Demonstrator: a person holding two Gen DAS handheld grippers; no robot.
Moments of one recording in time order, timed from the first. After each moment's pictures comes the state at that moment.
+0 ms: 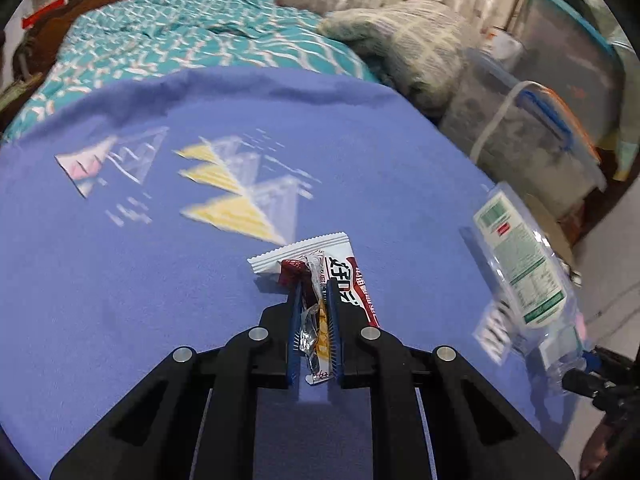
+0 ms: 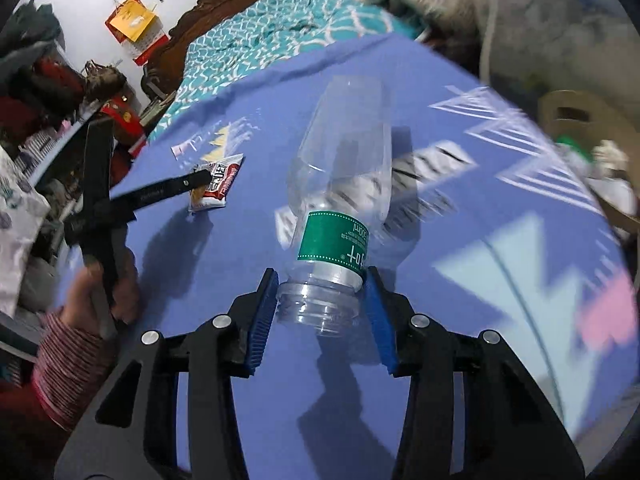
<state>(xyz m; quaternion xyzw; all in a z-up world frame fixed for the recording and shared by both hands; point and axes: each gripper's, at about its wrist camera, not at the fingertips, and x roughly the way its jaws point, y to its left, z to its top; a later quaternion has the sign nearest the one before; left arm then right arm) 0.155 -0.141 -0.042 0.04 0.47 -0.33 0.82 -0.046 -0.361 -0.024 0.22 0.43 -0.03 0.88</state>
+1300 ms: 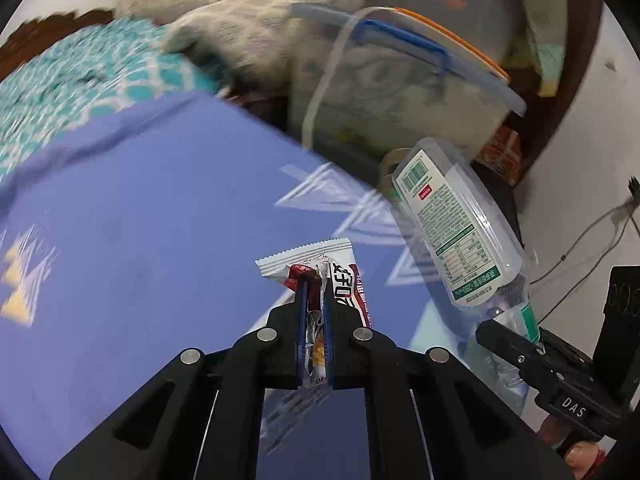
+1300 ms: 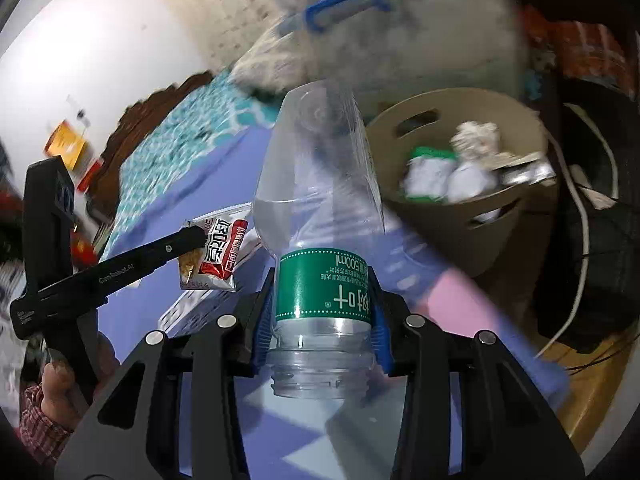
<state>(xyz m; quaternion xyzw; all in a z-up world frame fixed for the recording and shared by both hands) 0.055 -0.349 -0.019 0.14 0.42 -0.46 0.77 -0.108 -0.489 -0.049 0.33 0.29 -0.19 0.88</state>
